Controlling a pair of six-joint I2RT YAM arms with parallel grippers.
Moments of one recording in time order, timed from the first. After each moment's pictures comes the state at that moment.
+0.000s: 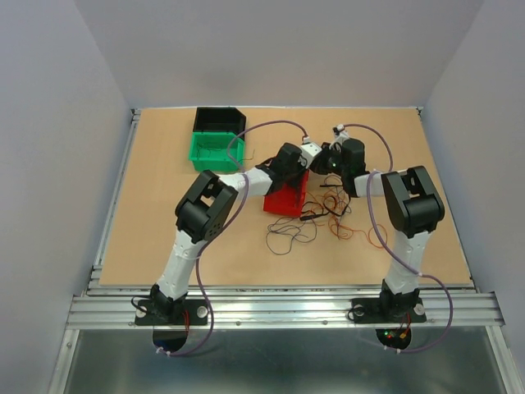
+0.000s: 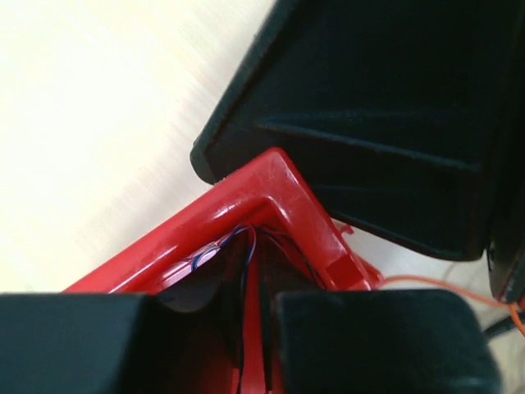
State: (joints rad) left arm -0.73 2.23 1.55 0.07 0.00 0.09; right arm 0.23 2.01 1.03 0.66 -0.47 0.55
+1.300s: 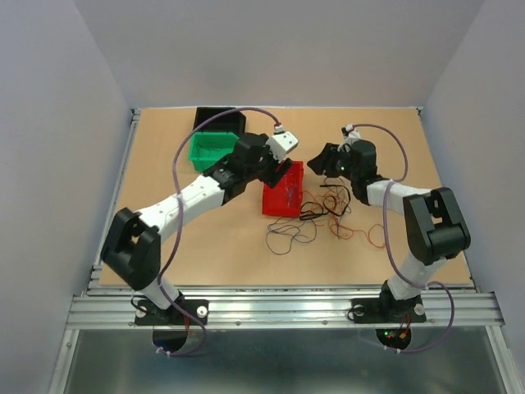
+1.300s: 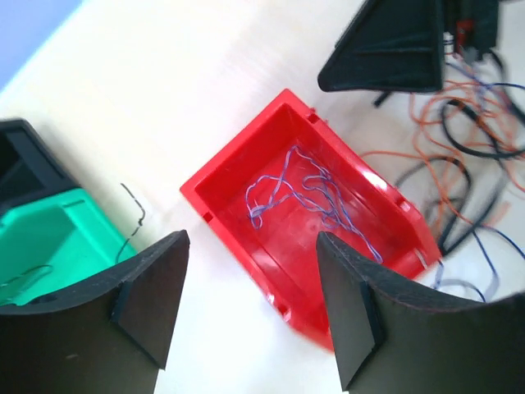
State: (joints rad) left arm -0.70 1.63 1.24 -0.12 0.02 0.23; right arm 0.24 1.75 0.89 0.52 -0.37 0.47
